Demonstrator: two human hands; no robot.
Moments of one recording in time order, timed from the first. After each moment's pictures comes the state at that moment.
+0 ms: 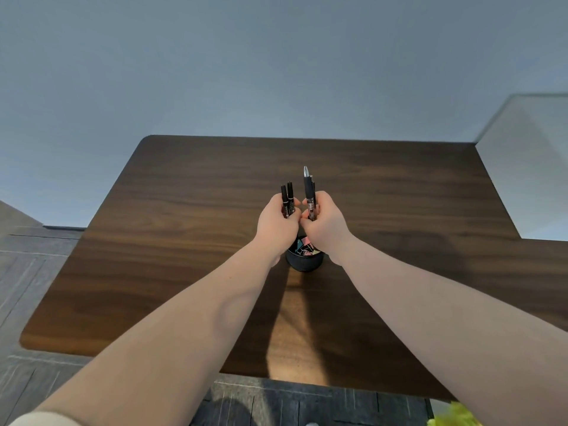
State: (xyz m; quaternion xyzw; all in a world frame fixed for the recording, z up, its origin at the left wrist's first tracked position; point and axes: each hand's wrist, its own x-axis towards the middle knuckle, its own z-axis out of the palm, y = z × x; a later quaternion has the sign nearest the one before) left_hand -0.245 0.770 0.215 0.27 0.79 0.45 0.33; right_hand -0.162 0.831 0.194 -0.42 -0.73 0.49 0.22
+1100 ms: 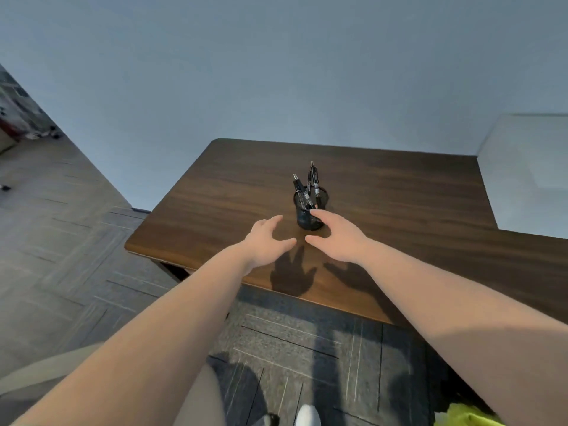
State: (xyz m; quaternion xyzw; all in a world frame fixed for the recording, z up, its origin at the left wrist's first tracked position) left_hand -0.132 0.605 0.277 0.30 0.86 0.24 0.32; right_hand -0.016 0.738 0.256 -0.28 -0.88 0.37 0.01
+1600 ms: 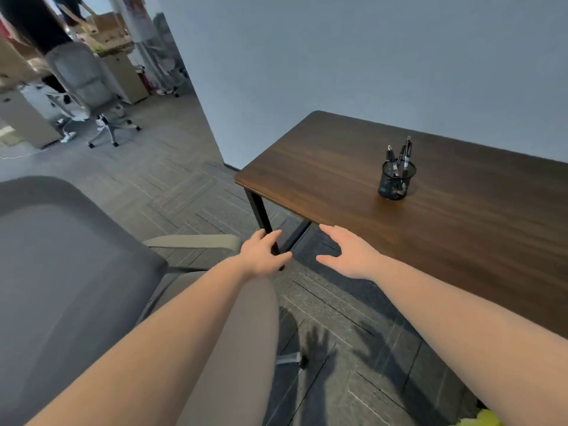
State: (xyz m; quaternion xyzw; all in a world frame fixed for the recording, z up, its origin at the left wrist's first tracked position) left_hand -0.038 0.362 0.295 0.17 0.94 0.16 0.26; right_hand 0.033 0.550 0.255 -0.10 -0.93 0.33 -0.12
